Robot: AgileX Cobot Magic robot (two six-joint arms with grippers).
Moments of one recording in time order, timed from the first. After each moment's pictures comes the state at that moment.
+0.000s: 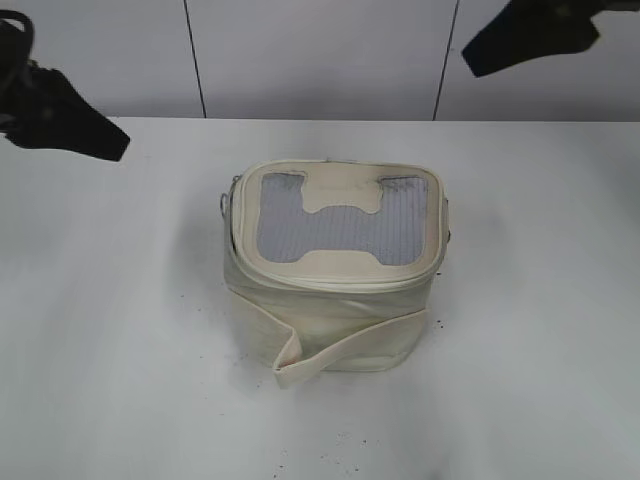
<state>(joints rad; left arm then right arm) -0.10 1.46 -1.11 -0.74 0.96 0.96 0.23 1.51 -1.40 0.56 0.99 -0.90</state>
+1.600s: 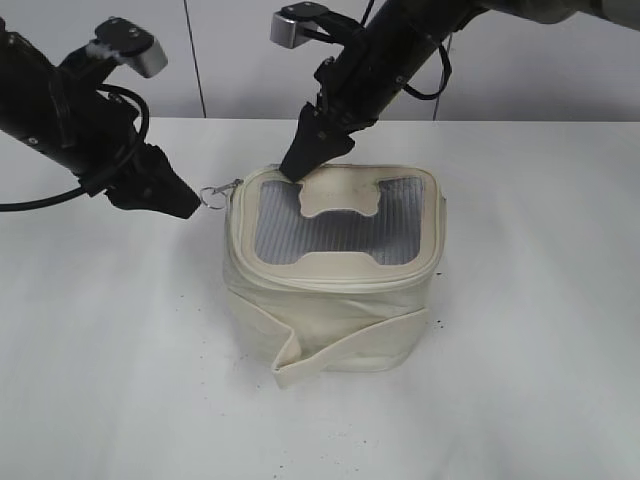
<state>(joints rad) -0.29 1.69 -1.14 -0.64 0.76 1.04 0.45 2.30 -2.03 0.62 1.16 -0.97</state>
